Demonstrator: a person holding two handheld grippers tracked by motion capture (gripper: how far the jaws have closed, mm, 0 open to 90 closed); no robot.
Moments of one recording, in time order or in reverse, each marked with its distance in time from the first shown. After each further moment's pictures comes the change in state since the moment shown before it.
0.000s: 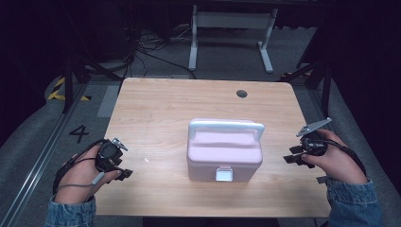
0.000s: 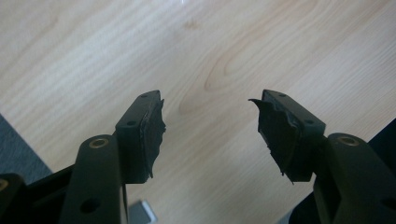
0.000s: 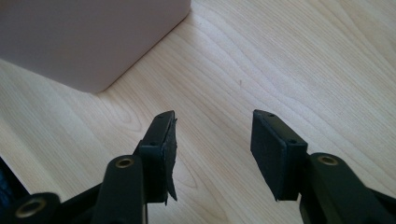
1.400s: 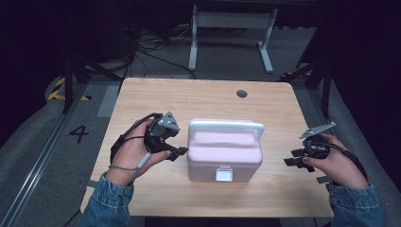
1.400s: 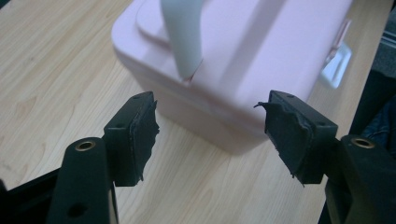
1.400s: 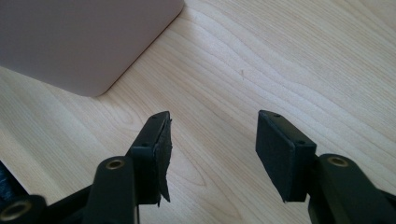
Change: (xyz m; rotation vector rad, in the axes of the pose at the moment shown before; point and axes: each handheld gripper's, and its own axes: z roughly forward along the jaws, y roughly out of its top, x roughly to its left) left arm -0.086 0.125 -0.031 -0.310 -0.115 0.336; right arm -0.002 -0.014 0.006 -0.026 0.013 0.089
